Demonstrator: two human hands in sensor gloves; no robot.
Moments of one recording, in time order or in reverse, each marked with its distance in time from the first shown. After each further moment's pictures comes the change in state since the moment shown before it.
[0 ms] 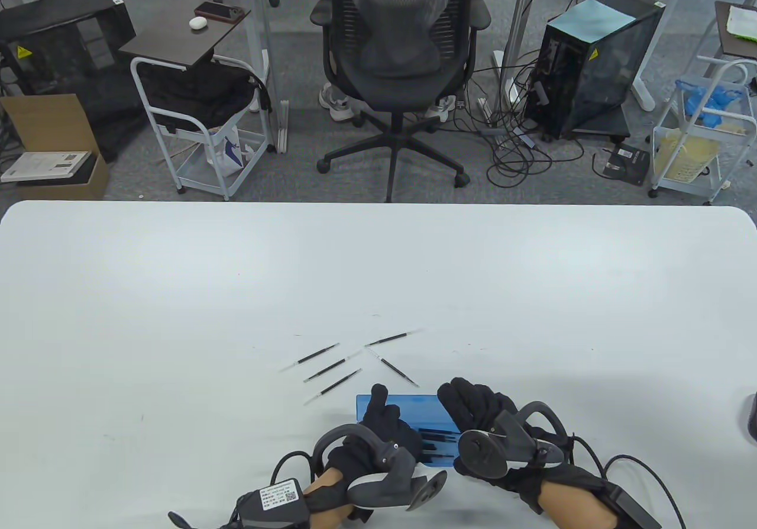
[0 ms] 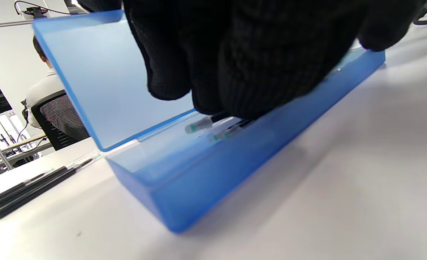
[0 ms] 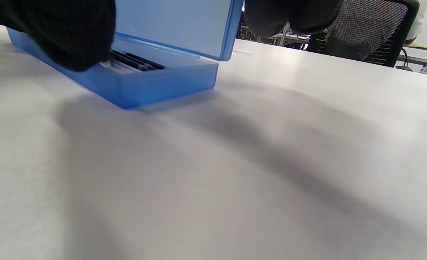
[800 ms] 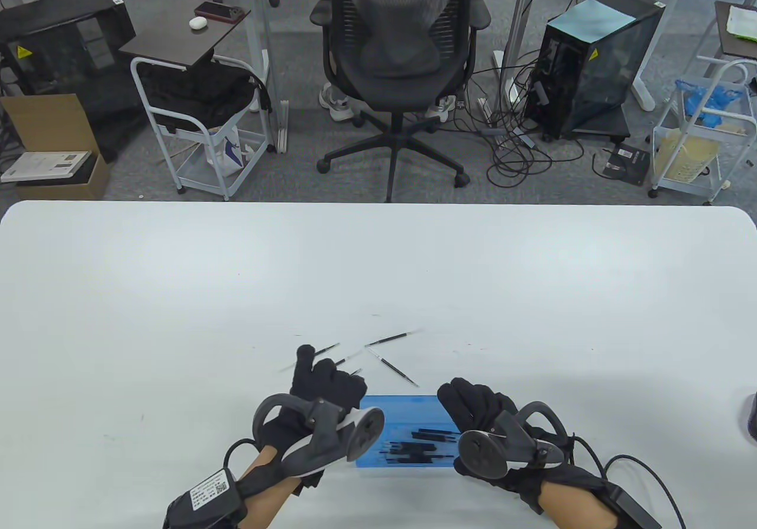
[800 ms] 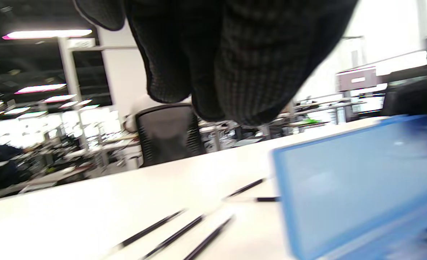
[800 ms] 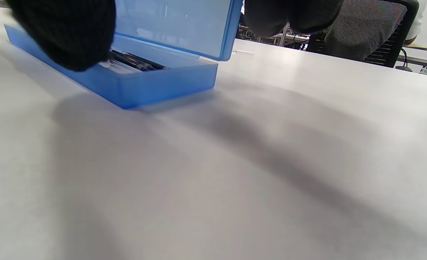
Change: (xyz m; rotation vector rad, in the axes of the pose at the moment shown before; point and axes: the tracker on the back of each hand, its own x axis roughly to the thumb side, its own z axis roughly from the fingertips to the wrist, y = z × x) left_hand -0.118 0.030 0.033 0.059 0.407 0.176; right_hand 0.000 0.000 0.000 0.001 0.001 0.003
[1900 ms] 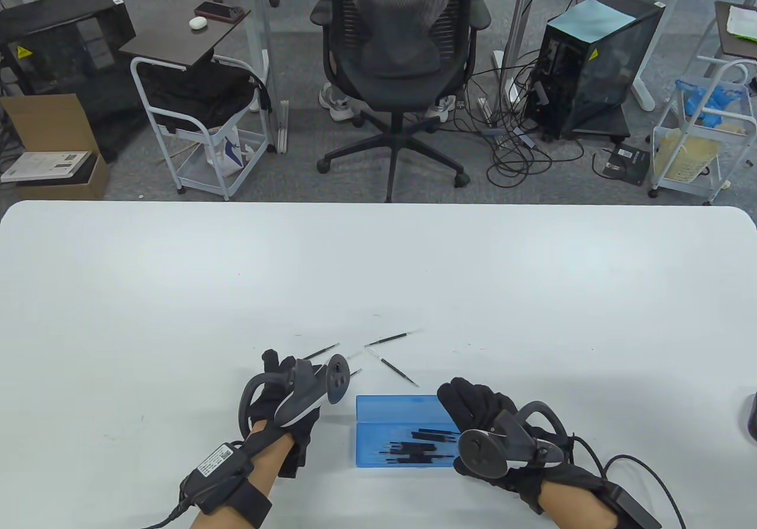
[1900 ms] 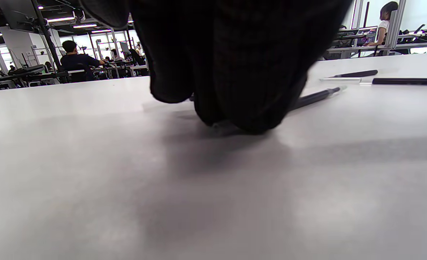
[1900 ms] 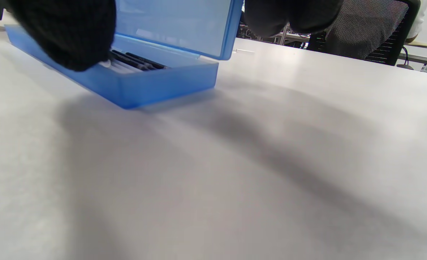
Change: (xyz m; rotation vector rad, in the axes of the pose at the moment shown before) left_hand -0.031 -0.091 -0.043 -0.299 0.209 0.066; right_hand 0.000 0.000 0.000 0.003 -0.001 -0.006
